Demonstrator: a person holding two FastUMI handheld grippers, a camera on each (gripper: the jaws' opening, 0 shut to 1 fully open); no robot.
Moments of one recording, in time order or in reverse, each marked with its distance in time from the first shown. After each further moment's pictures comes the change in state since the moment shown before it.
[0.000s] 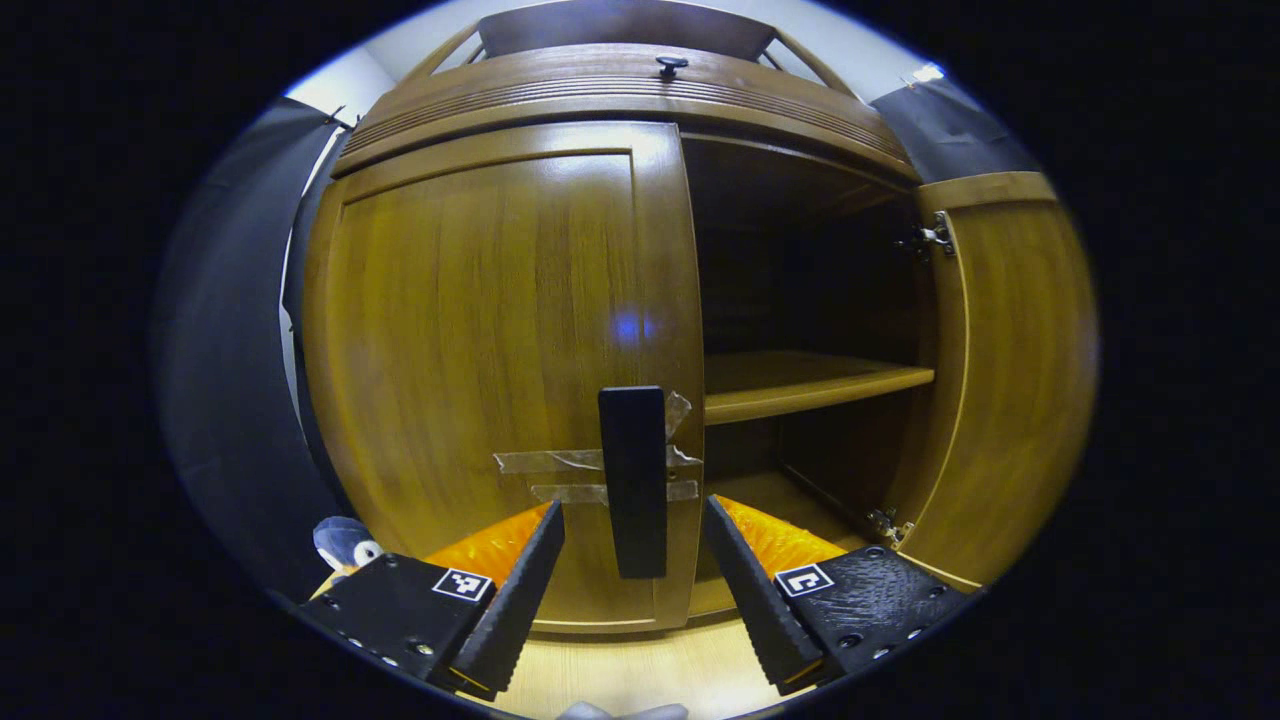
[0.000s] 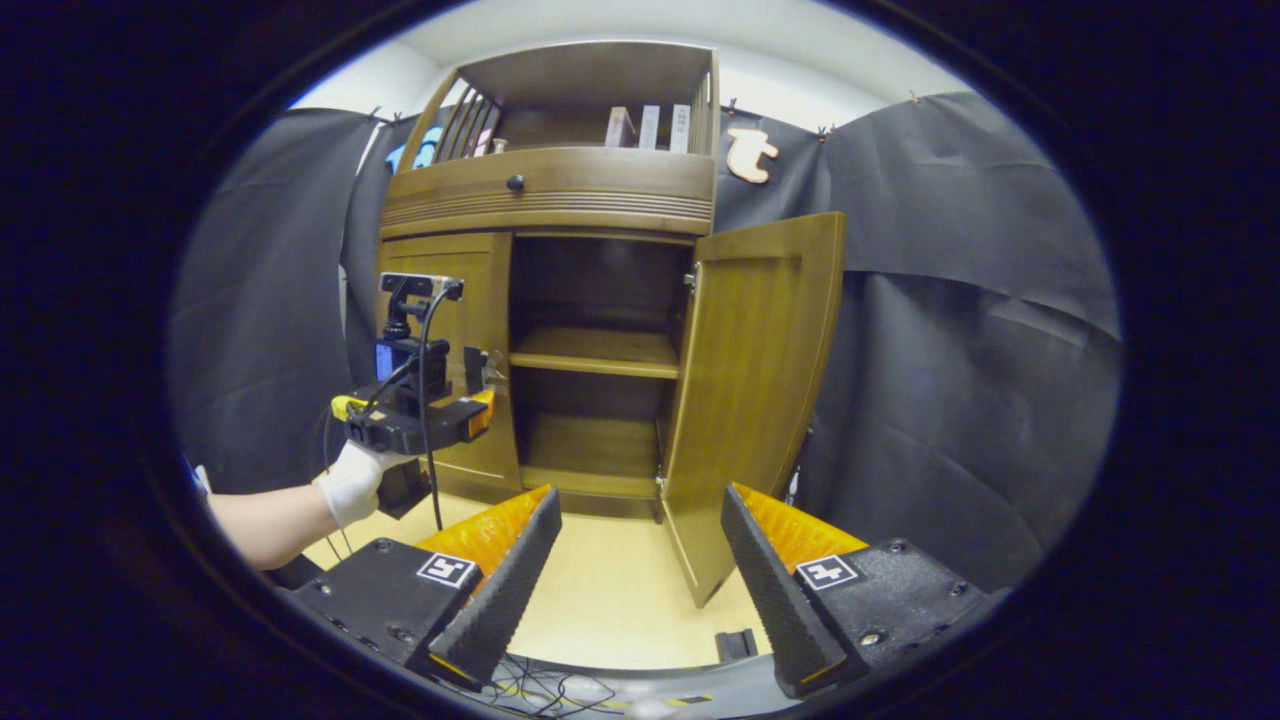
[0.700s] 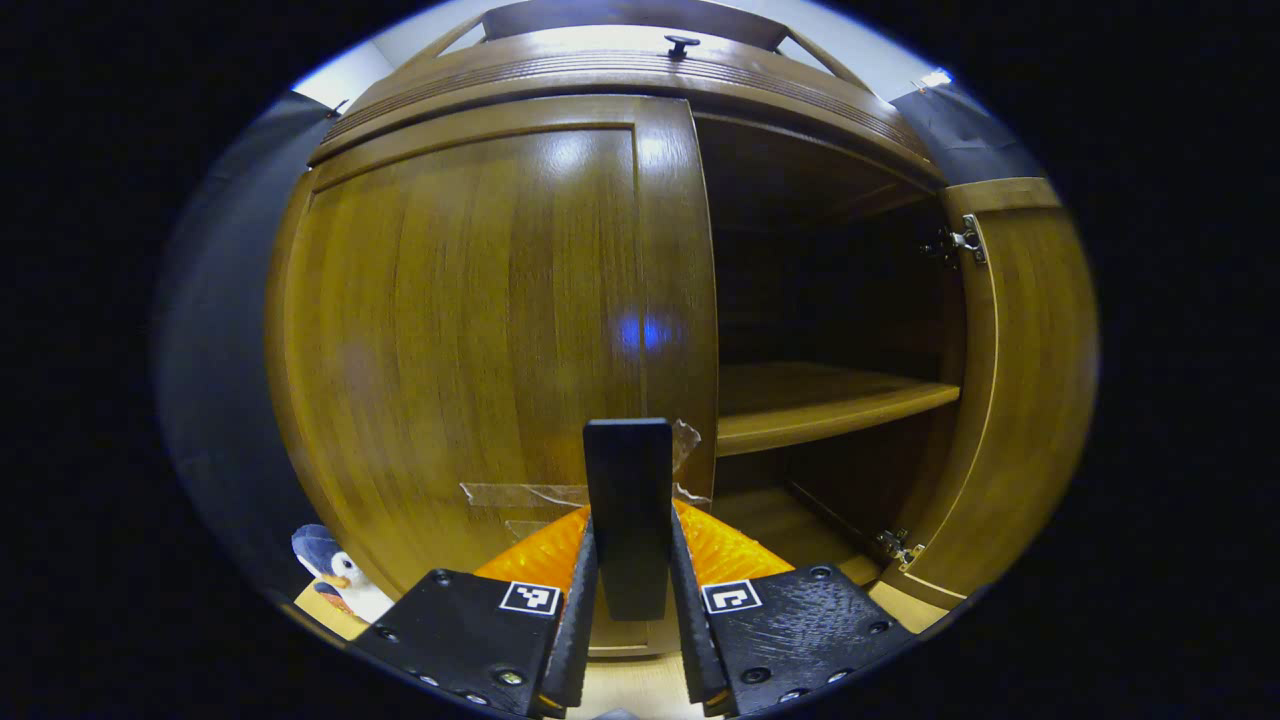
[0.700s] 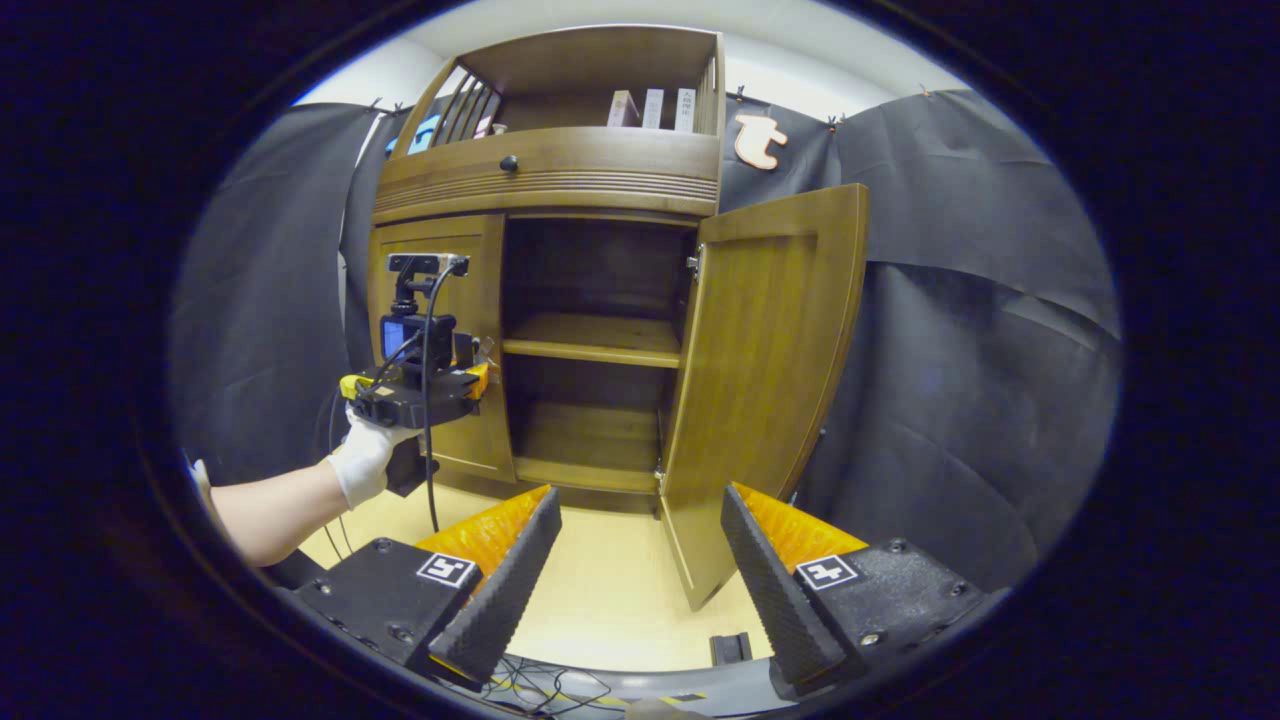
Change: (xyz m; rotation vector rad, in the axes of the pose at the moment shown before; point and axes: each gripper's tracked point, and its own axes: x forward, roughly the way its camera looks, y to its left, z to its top) left arm 0.029 -0.008 0.007 -0.019 -0.016 -0.028; right arm 0.024 -0.003 -0.001 -0.016 0.038 0.025
